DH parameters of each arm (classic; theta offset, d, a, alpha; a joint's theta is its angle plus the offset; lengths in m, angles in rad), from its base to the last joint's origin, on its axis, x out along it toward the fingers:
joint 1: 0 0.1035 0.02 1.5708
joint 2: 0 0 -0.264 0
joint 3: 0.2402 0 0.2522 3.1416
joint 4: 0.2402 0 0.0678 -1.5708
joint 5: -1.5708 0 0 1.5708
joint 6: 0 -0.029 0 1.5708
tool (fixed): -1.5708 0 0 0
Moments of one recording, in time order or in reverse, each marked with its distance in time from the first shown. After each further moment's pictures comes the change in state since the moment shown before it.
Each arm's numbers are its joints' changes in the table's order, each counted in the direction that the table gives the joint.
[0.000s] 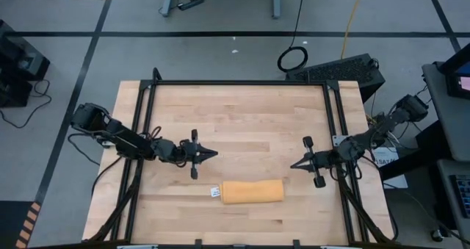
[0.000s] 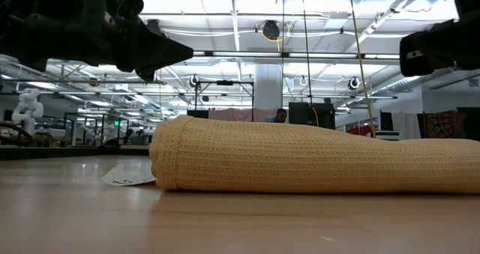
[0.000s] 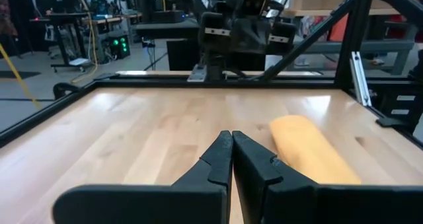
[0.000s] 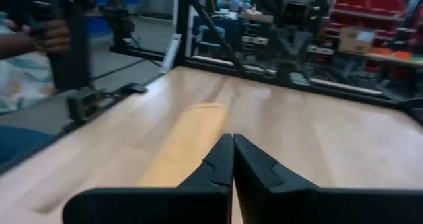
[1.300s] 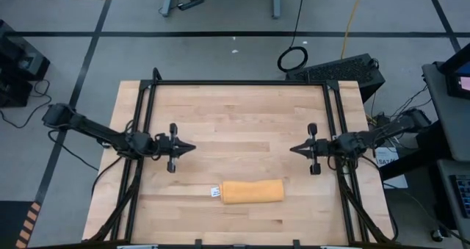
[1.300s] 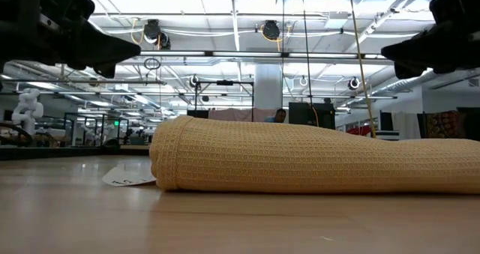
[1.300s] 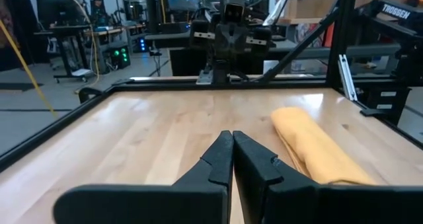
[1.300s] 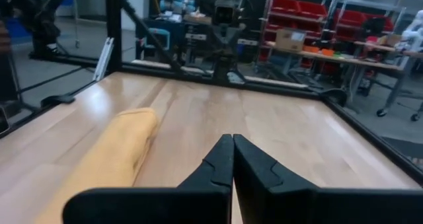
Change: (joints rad) left arm 0.000 0.689 -0.257 0.399 0.015 -0.028; right arm -0.211 0.237 0.000 0.196 0.007 0.024
